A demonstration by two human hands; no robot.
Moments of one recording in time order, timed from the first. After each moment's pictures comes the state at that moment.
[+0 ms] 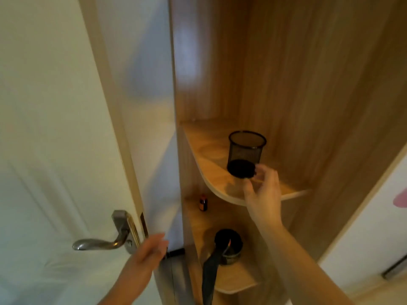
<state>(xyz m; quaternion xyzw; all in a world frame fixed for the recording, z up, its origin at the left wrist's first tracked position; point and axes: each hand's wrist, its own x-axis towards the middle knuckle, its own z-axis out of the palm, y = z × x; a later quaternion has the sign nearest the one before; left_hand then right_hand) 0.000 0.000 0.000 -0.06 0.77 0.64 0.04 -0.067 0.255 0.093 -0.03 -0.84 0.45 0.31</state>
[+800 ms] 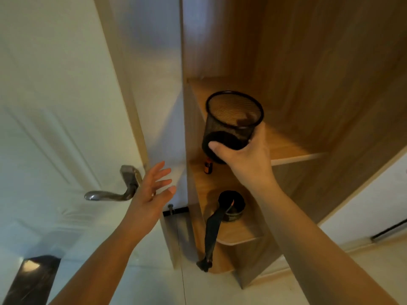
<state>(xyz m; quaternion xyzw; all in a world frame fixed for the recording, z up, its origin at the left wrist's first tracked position) 0.006 0.001 0.044 0.03 0.77 0.64 -0.04 -0.045 0.203 0.116 0.06 -0.78 0.60 0.19</state>
